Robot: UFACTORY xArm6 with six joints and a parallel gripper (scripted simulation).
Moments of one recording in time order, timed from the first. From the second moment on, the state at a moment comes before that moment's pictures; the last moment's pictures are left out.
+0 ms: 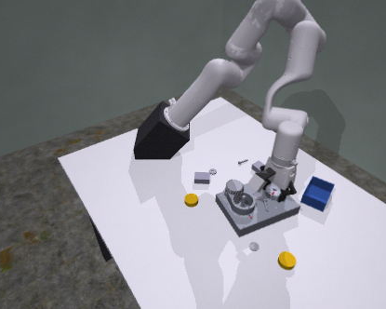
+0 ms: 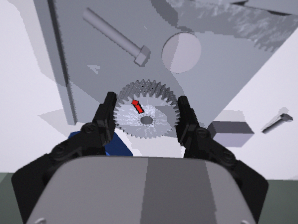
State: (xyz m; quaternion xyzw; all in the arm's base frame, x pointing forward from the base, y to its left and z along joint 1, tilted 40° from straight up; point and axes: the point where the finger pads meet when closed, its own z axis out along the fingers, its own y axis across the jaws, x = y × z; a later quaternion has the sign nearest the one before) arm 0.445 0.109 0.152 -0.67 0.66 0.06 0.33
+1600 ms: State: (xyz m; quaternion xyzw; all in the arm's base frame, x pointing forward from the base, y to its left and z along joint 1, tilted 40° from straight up) arm 0.438 0.101 0.163 -0.67 0.66 0.06 0.33
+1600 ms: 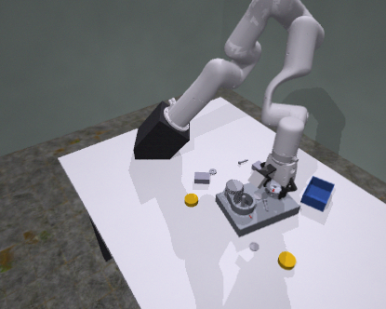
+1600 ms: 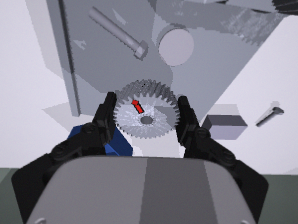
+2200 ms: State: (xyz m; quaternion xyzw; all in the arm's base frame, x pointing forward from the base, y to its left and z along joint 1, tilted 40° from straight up) arm 0.426 0.082 0.191 -0.67 0.66 0.06 0.33
